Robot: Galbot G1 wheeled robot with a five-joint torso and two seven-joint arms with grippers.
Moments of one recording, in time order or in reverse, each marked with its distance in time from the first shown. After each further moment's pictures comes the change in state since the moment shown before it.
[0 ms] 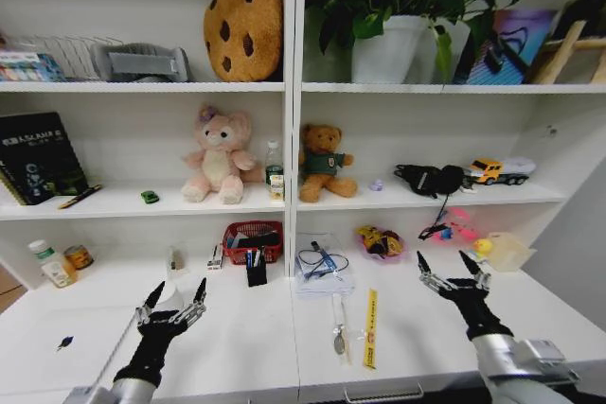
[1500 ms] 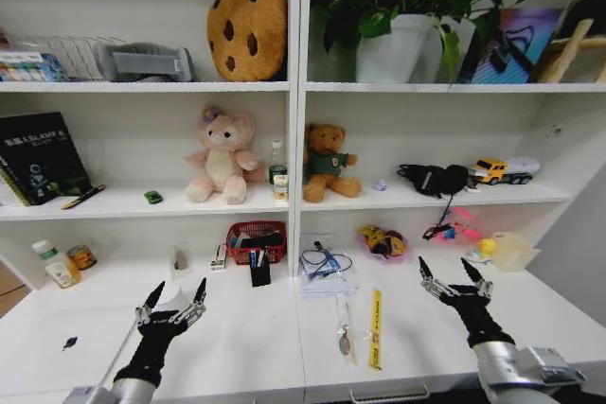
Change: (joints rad) left arm 0.000 0.000 0.000 0.000 0.000 0.000 0.000; right arm -0.009 0.036 -0.045 0.001 -0.016 -0.019 0.007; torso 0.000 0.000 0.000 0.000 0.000
